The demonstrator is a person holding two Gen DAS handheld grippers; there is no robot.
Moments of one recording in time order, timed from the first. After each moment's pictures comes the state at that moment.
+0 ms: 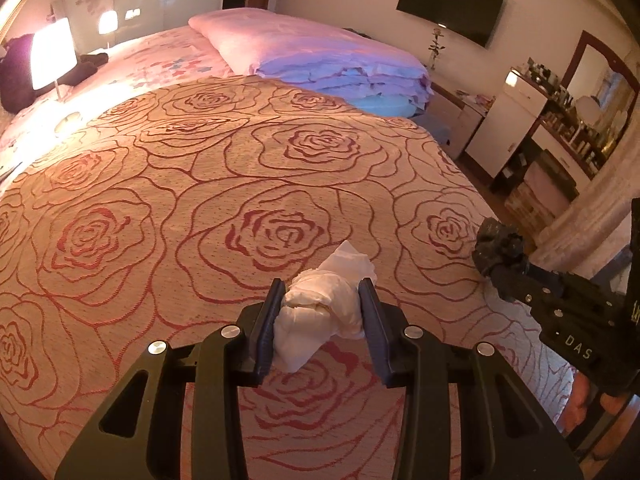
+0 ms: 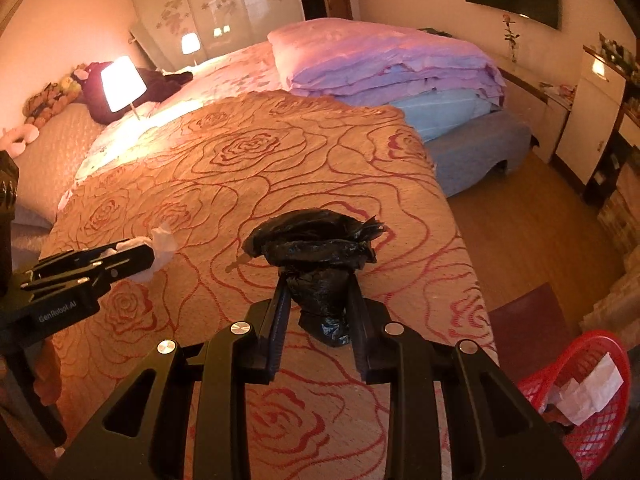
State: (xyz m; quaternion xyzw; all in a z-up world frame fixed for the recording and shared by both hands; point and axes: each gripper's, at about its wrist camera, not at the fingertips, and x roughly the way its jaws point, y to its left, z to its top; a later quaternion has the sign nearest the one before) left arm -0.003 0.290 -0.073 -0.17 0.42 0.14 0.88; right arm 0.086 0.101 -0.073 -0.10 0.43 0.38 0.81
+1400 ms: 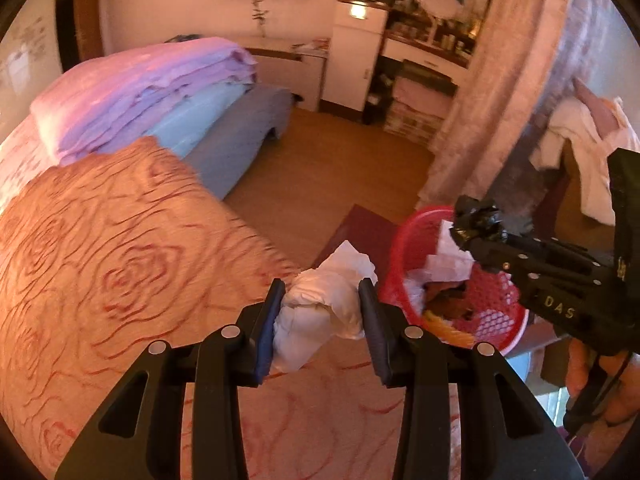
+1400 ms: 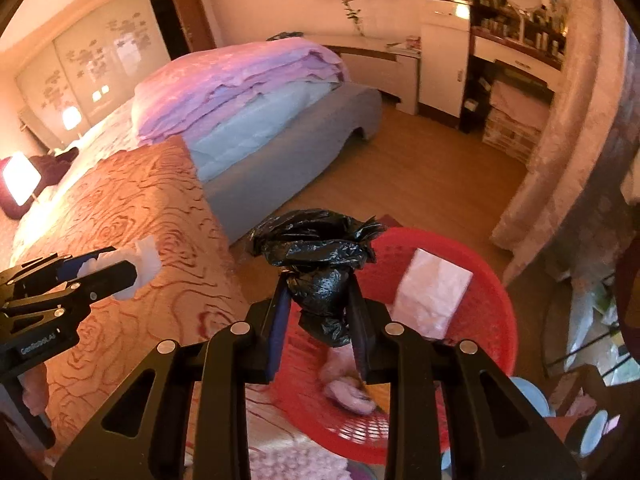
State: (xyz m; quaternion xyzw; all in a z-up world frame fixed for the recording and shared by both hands) left arm 0.090 0.081 -0.066 -0.02 0.45 -0.10 0.89; right arm 0.112 -0.111 -0.071 -0.01 0.45 0.17 0.88
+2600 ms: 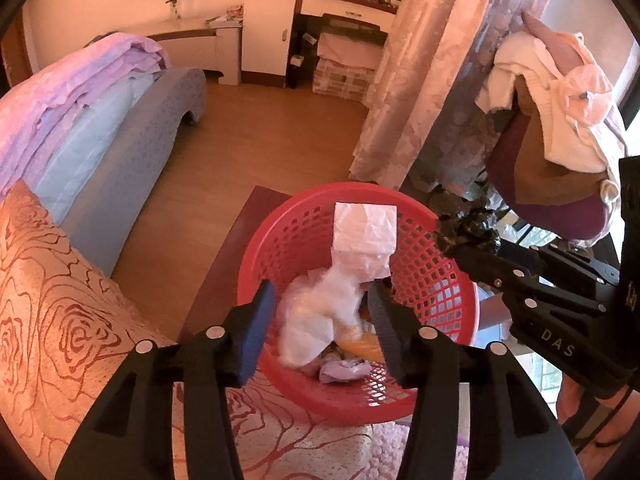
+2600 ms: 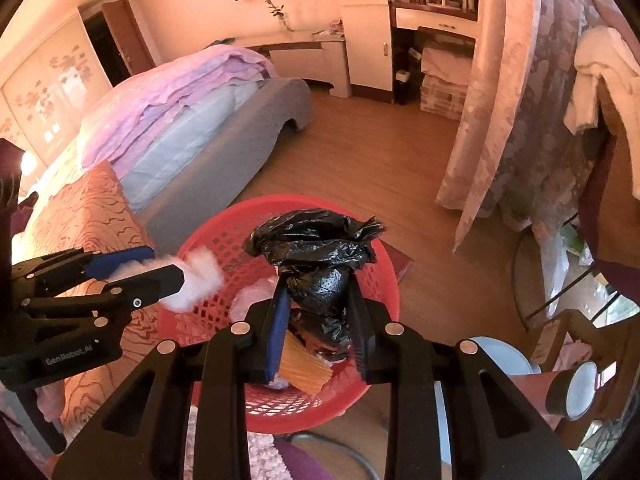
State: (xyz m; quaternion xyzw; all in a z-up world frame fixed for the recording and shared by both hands) left arm 0.138 -0.034 -0.100 0.02 0.49 -0.20 0.85; right arm 0.109 -0.206 -0.095 0.04 0.47 0.07 0.88
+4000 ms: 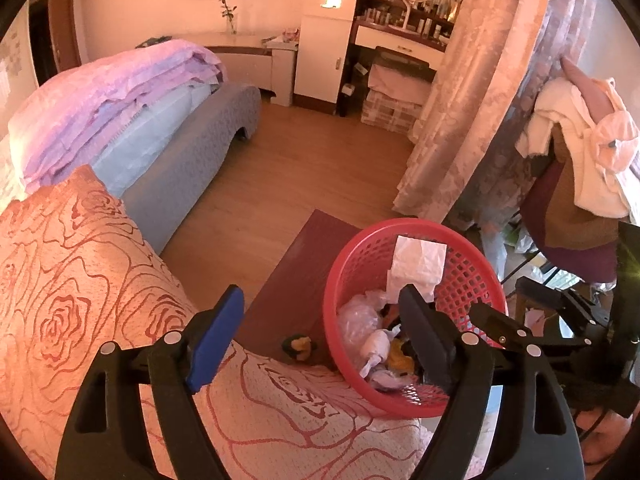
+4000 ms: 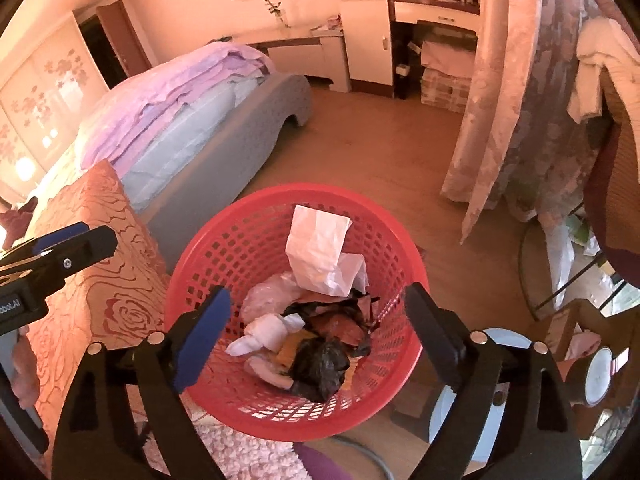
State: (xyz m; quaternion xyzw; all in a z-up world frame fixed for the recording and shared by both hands) left arm 0.131 0.013 -0.074 0.00 0.45 -0.12 0.88; right arm 0.111 -0.186 -0.105 0.05 0.47 0.07 0.88
